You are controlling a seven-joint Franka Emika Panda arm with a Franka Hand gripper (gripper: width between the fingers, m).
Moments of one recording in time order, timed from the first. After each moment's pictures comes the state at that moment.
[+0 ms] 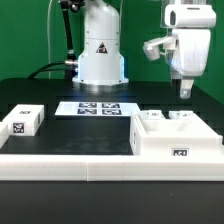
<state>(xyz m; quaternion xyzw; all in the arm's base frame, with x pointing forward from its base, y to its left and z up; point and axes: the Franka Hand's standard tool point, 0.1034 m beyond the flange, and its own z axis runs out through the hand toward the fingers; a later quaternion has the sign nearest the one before) 0.465 0.134 0.083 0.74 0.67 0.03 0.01</state>
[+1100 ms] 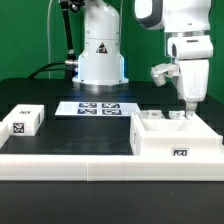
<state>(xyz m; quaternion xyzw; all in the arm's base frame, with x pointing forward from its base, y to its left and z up) 0.427 0.163 0.029 0.74 0.67 0.05 -0.02</state>
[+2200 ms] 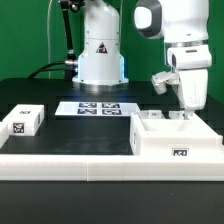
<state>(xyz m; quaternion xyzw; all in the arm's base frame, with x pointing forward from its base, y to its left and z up) 0.417 0.167 0.011 0.74 0.66 0.05 -0.03</state>
